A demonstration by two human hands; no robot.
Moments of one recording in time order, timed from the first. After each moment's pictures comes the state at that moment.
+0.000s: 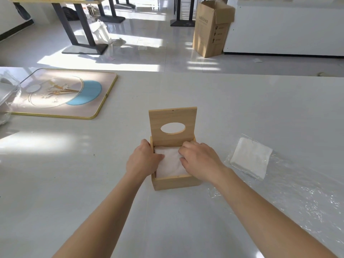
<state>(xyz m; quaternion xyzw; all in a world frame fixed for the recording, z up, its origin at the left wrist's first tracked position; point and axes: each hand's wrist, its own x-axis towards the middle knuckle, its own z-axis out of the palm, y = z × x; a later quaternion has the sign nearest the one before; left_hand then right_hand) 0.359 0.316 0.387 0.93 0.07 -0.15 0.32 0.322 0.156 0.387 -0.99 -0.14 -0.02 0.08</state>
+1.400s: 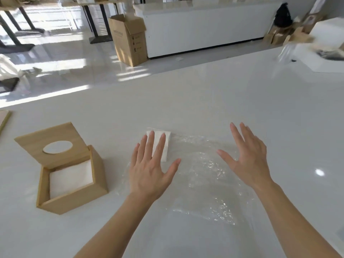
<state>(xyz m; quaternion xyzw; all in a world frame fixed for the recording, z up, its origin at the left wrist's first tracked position) 0.221 0.117 0.399 0.91 -0.35 0.09 0.20 0.092 -0.101 0.392 -0.93 0.28 -0.19 0.12</state>
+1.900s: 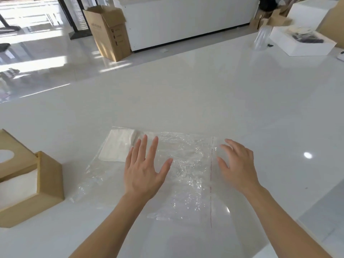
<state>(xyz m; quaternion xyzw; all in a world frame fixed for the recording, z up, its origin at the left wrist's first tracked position) 0.173 0.036 0.368 0.91 -0.35 0.04 0.20 0.023 -0.166 0.343 -0.92 0.30 -0.18 0.15</state>
